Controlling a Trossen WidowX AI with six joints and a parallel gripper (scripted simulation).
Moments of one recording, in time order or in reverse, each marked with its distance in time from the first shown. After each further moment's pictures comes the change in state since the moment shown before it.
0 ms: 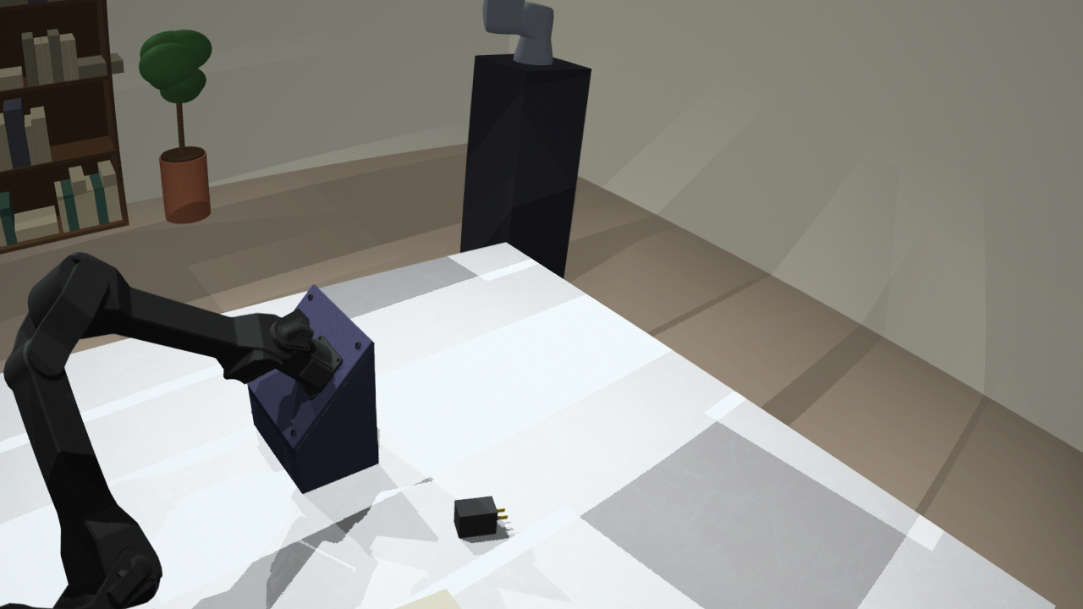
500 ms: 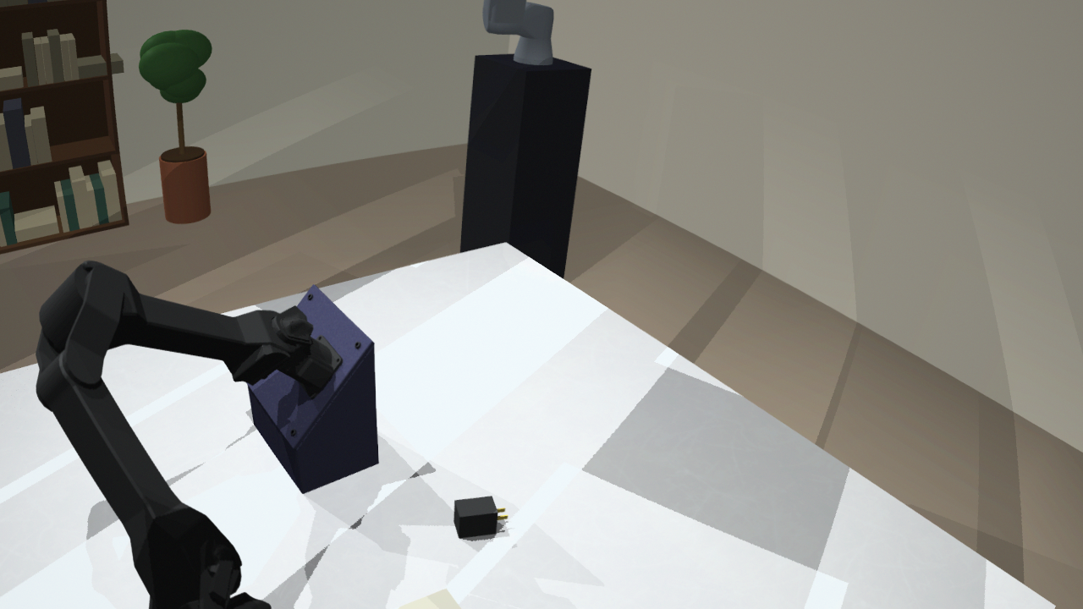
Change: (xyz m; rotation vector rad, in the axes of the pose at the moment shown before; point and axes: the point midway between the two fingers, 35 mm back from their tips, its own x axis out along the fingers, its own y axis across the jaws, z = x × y) arm -0.002 0.103 0.086 0.139 -0.055 0.321
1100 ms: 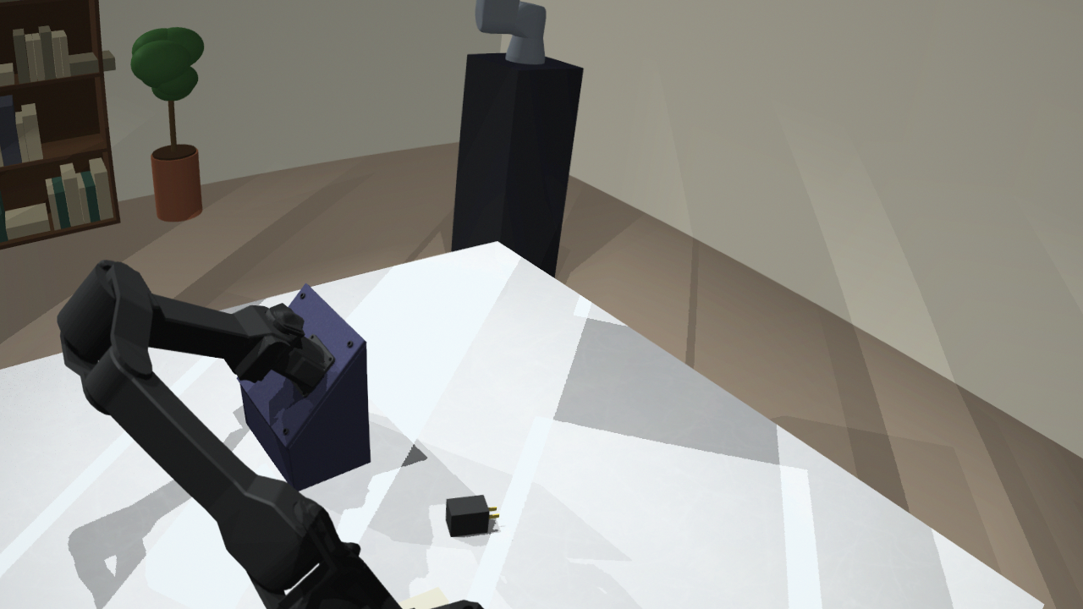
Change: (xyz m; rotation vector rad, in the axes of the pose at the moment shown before) arm -0.008 0.135 0.069 0.052 0.044 0.362
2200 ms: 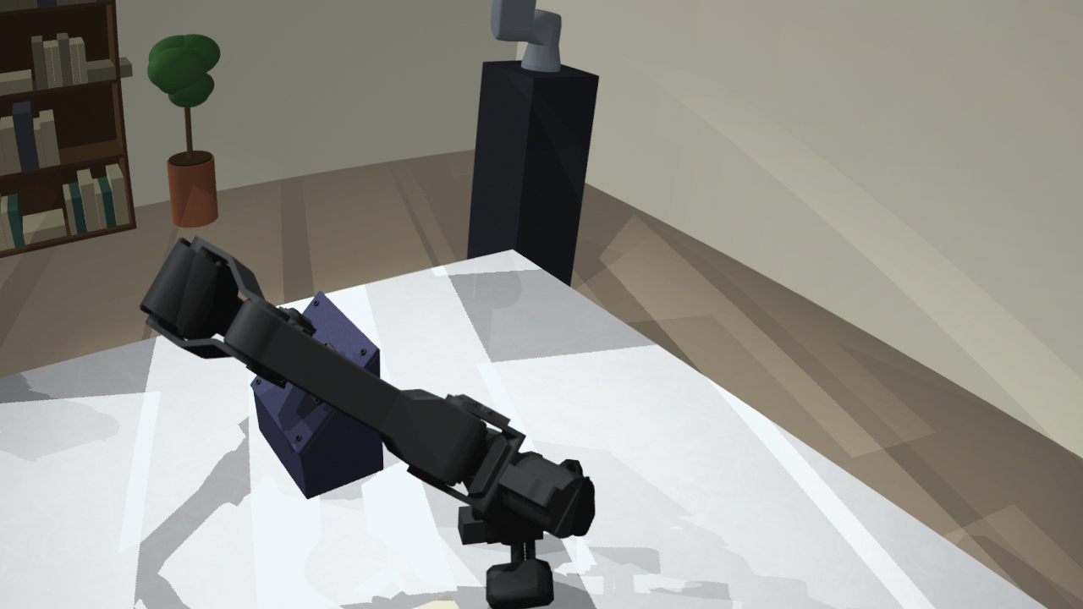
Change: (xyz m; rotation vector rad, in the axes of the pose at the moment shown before) arm -0.034 0.219 0.020 -0.162 0.347 0.400
